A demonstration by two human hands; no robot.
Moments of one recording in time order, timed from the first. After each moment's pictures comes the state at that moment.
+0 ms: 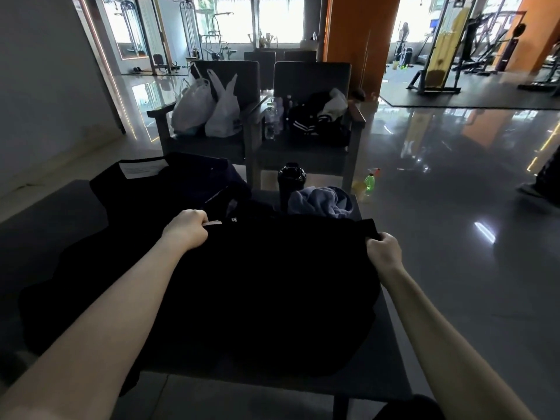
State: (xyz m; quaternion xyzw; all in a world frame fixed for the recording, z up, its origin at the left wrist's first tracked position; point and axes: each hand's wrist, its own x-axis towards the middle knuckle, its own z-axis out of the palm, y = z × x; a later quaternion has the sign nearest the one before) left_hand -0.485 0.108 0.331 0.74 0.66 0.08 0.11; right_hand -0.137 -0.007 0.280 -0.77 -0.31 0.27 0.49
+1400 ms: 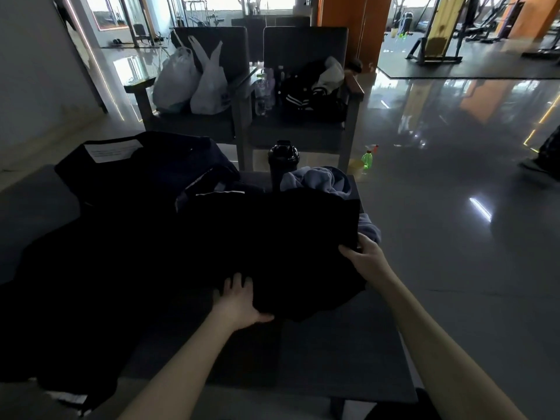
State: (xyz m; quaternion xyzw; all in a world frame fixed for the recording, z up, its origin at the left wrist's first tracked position) left_hand -0.401 0.025 0.191 0.77 0.60 -0.12 0.19; right_hand -0.135 0.004 0.220 -0.68 -0.46 0.31 0.48
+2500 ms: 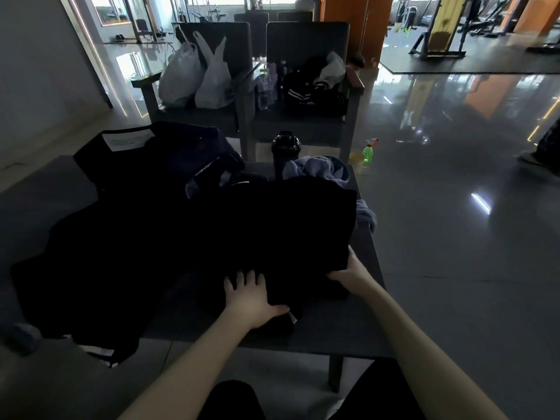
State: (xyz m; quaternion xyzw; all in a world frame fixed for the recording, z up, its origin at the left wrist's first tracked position) left_hand -0.397 -0.032 0.197 0.79 0.58 -0.16 0.13; right_hand -0.166 -0.048 0.188 -0.71 -0.44 0.42 0.36
